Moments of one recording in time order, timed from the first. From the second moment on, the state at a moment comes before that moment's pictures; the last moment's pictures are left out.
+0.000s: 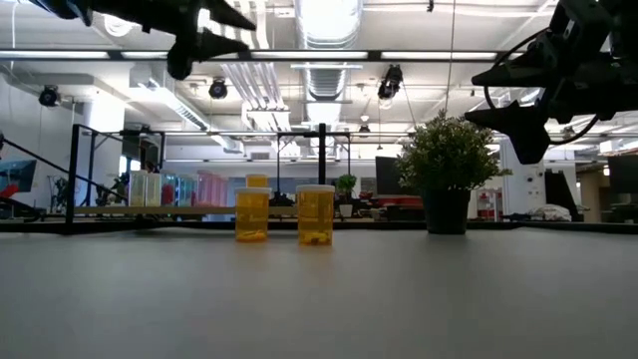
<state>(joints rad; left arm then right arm) 0.12 0.88 0.64 0.24 -0.39 -0.47 0.22 0.87 0.01 0.84 0.34 0.57</state>
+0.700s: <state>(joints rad) 0.07 1.12 0.66 0.48 -0.14 -0.35 0.22 0.87 0.01 0.84 0.34 0.57</state>
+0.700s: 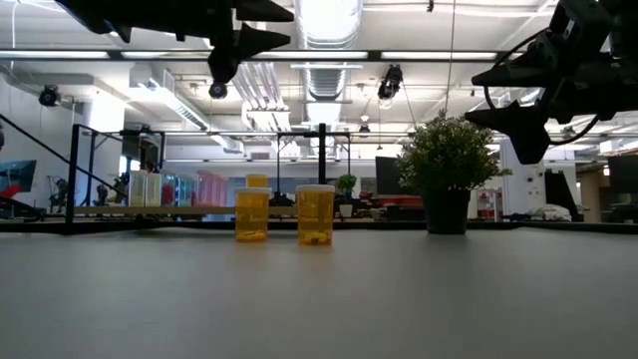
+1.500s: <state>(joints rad) -0.03 1.16 0.78 0.06 -0.17 -0.14 0.22 0.87 0.01 0.84 0.34 0.57</state>
